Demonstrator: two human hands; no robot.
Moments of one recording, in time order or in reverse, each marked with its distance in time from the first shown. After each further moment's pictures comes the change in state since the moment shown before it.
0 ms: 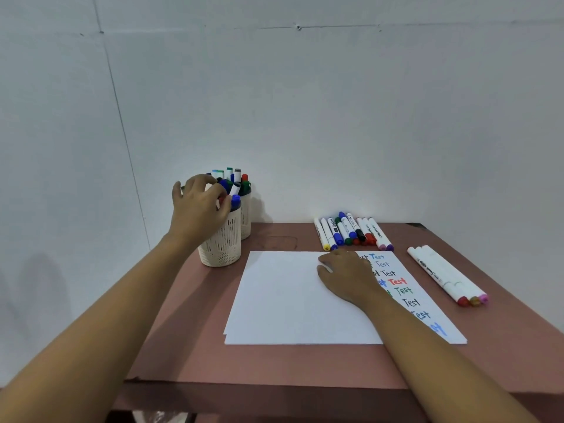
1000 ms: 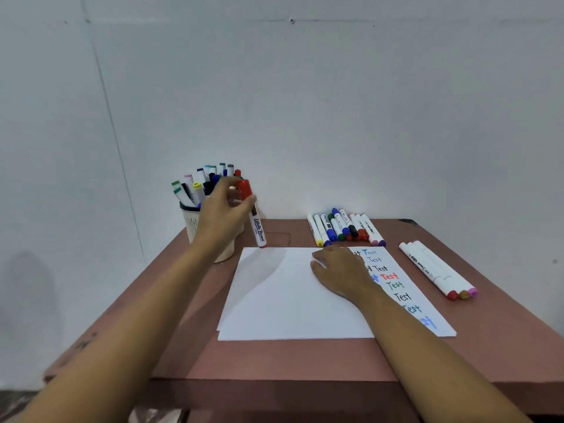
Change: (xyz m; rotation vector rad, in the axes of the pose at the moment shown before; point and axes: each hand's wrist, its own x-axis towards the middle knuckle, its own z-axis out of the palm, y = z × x) left_hand -0.021 0.069 -0.021 -0.908 -0.054 -0.355; right_hand -0.002 0.000 -0.002 0.031 -0.004 -0.006
